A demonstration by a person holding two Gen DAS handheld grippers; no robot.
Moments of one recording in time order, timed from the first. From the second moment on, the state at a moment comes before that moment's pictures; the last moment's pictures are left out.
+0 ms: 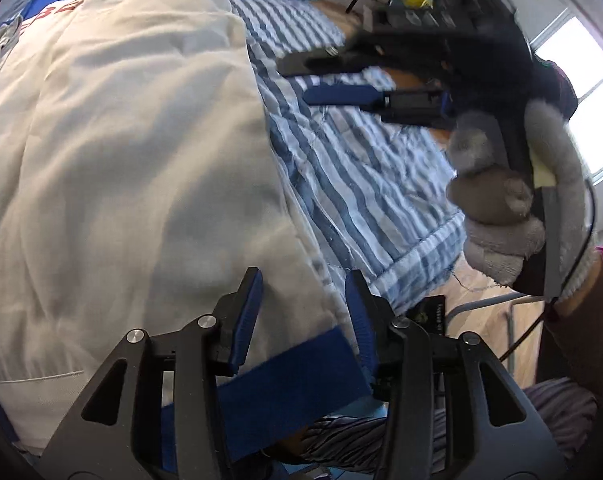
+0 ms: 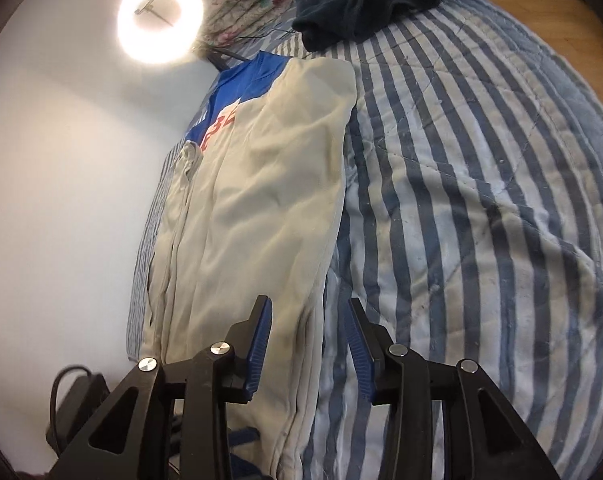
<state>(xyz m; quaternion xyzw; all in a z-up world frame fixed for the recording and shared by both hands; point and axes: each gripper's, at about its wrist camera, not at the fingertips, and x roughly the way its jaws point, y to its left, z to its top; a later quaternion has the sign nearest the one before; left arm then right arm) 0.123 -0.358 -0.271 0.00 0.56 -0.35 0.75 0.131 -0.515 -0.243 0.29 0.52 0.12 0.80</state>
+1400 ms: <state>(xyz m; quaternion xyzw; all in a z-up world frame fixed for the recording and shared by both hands) 0.137 -0.266 -0.253 -0.16 0.53 -0.35 0.75 0.237 -0.461 -0.250 0.23 0.53 0.04 0.82</state>
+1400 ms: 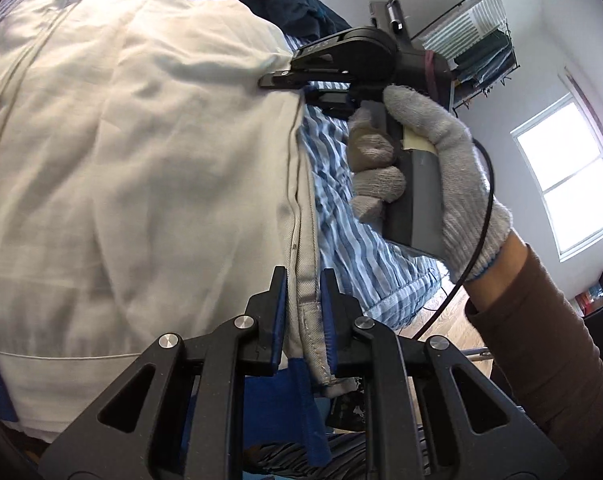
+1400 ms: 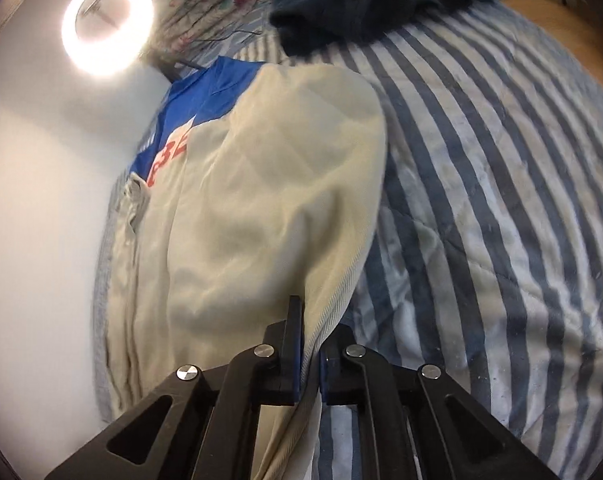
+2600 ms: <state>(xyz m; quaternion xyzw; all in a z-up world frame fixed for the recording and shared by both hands) 0.124 -0.116 -0.254 -0.22 0.54 -0.24 0.78 0.291 -0.216 -0.269 -0.05 0.57 0.10 0.81</state>
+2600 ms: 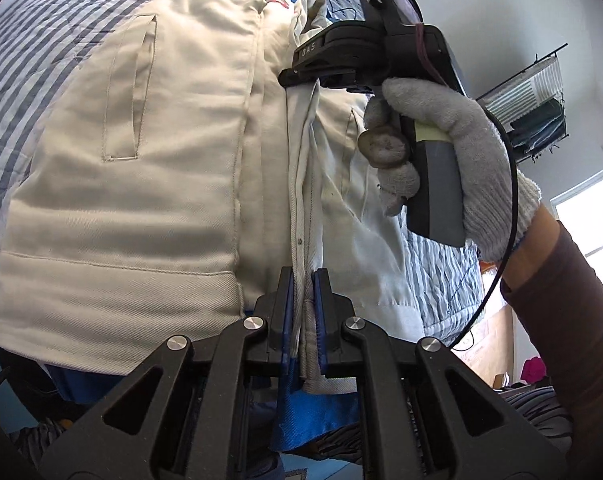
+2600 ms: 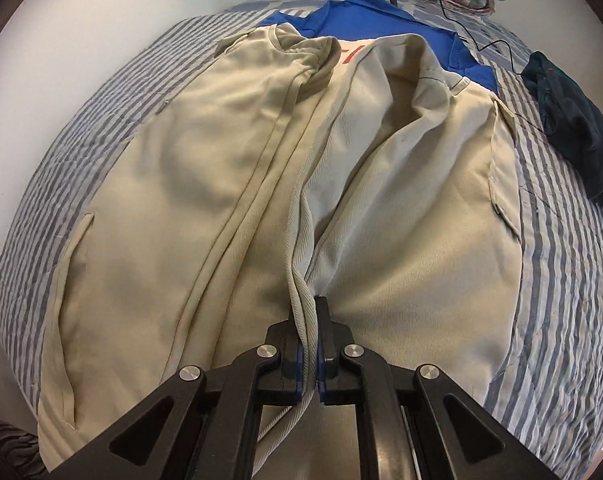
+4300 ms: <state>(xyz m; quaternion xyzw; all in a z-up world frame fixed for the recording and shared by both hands) 0.229 0.006 -0.188 -0.09 0.49 -0.17 0.85 0.363 -0.310 -0.220 0.07 0.47 0.09 0.88</state>
